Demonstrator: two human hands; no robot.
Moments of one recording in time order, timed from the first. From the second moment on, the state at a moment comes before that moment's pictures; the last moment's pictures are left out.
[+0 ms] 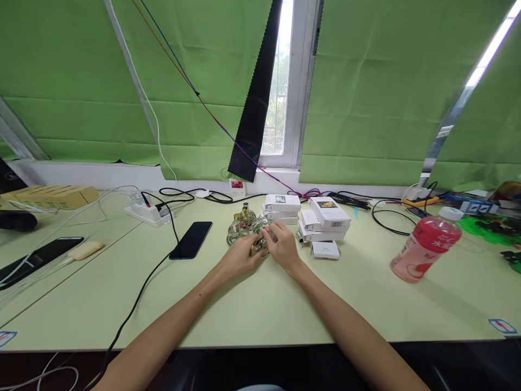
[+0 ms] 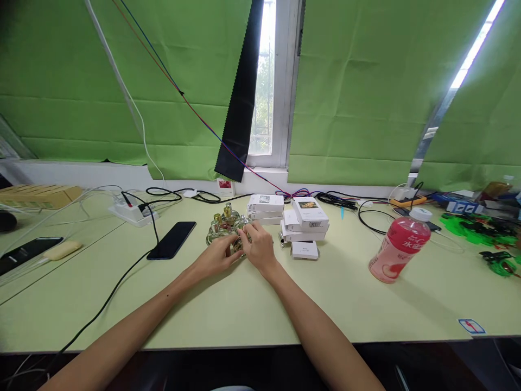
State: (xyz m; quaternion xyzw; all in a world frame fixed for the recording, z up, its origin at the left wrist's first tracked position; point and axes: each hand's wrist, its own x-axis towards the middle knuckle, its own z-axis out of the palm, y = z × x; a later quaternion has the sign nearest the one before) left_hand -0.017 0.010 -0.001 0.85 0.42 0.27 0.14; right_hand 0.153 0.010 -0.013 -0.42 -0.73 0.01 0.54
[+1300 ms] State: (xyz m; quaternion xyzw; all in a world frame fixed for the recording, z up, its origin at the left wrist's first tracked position) left_hand -0.015 0.007 0.008 0.78 0.43 0.44 0.11; right_hand 0.148 -0.003 -0.013 -0.37 -0.73 0.07 0.57
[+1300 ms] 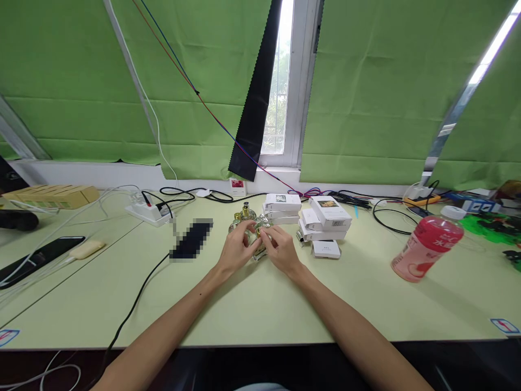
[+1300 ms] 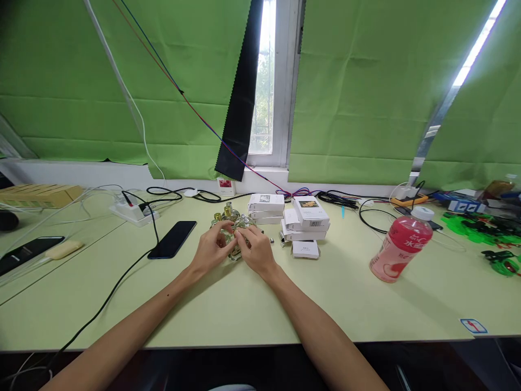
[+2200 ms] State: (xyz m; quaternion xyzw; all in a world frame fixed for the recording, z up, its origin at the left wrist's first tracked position) left_hand -0.021 0.011 0.010 0.76 0.48 0.45 -0.02; right_hand 0.147 -0.002 -0.016 -0.40 -0.71 0.08 0.57
